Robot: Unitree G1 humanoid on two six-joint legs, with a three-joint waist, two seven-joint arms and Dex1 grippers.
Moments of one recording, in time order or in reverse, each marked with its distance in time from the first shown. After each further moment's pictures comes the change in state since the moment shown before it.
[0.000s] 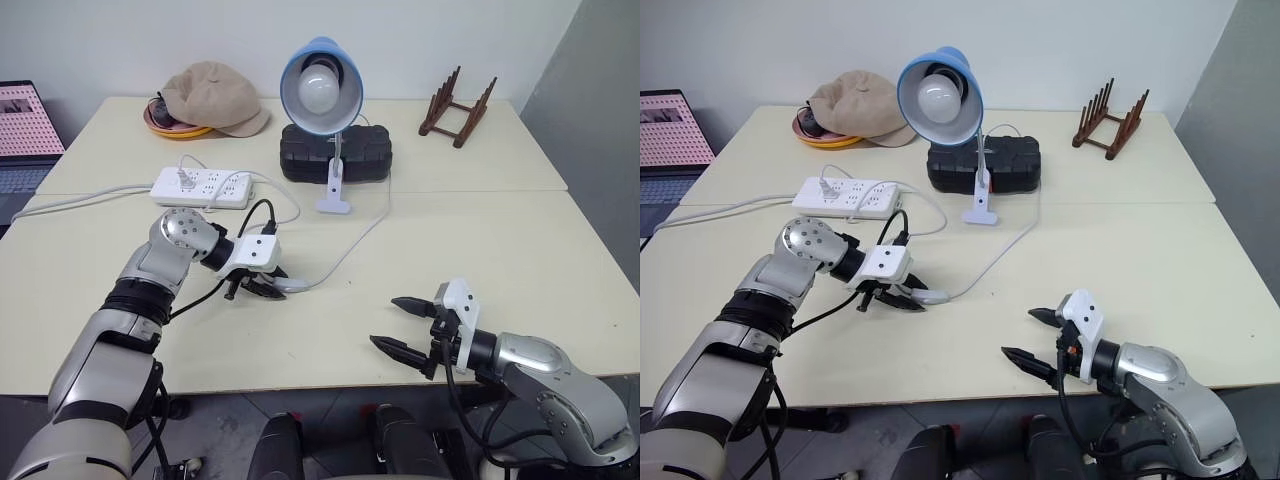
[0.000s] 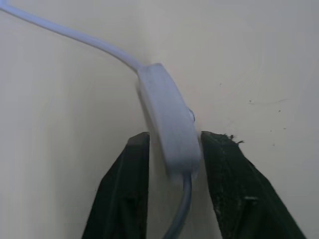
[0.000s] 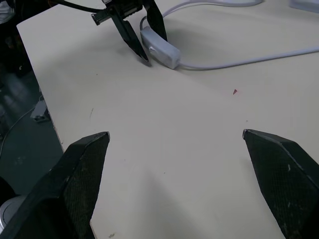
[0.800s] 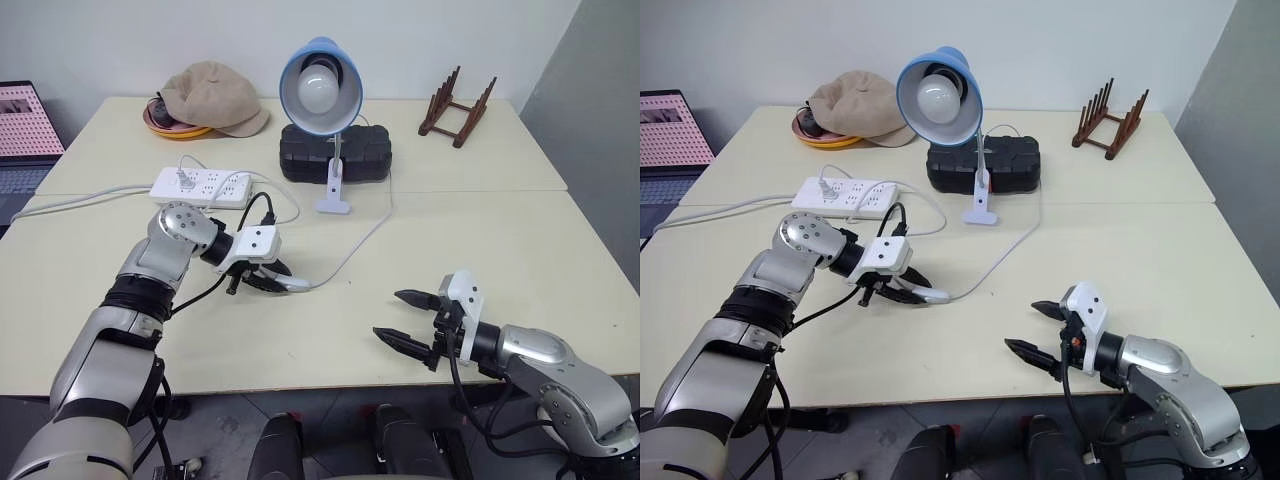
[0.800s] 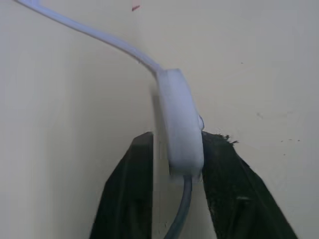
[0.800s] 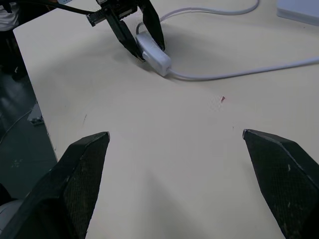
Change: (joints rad) left arm -0.001 0.006 0.027 -0.040 -0.013 0.082 -0.005; right arm -0.040 -0.009 -0.028 0.011 0.036 0.037 0.003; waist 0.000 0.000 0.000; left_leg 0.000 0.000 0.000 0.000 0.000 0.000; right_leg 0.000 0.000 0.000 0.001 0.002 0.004
